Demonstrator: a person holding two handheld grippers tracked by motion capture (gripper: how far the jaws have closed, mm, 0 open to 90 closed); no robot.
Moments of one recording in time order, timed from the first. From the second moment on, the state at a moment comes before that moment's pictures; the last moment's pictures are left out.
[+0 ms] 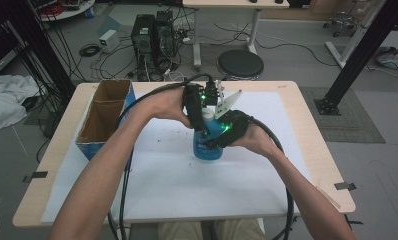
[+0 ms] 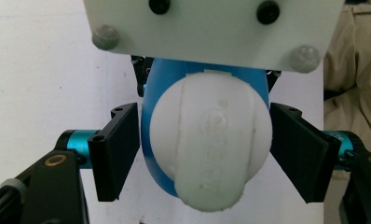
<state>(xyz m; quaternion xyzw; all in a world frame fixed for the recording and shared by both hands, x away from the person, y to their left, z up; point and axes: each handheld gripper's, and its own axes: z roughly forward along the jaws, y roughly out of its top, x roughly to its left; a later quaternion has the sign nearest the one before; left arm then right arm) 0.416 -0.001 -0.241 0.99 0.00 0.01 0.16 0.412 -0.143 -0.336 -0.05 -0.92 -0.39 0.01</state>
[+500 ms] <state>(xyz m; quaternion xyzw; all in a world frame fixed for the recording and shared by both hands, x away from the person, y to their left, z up) 0.417 -0.001 -0.245 0.99 0.00 0.00 0.16 0.412 -0.141 -0.339 -0.05 -0.92 -0.39 0.01</state>
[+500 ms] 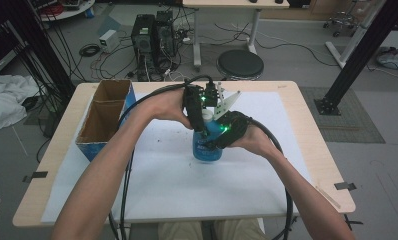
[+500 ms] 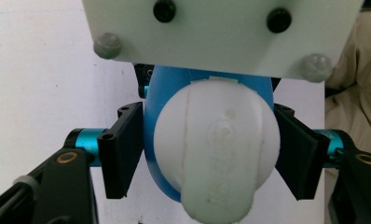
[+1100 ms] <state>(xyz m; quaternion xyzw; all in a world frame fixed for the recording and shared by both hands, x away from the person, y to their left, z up) 0.416 -0.001 -0.246 0.99 -0.01 0.00 0.16 0.412 -0.141 -0.342 -0.05 -0.92 -0.39 0.01</state>
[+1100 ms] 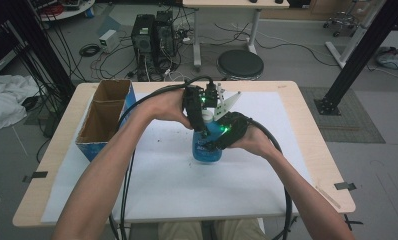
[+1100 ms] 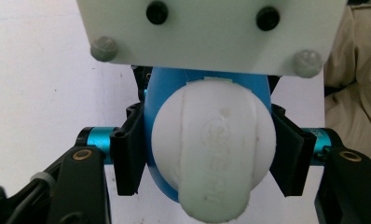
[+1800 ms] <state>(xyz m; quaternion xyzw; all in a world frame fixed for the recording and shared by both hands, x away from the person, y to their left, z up) 0.412 0.003 -0.244 0.99 0.00 0.00 0.16 0.410 -0.144 -0.345 -0.06 -0.92 -0.39 0.01</state>
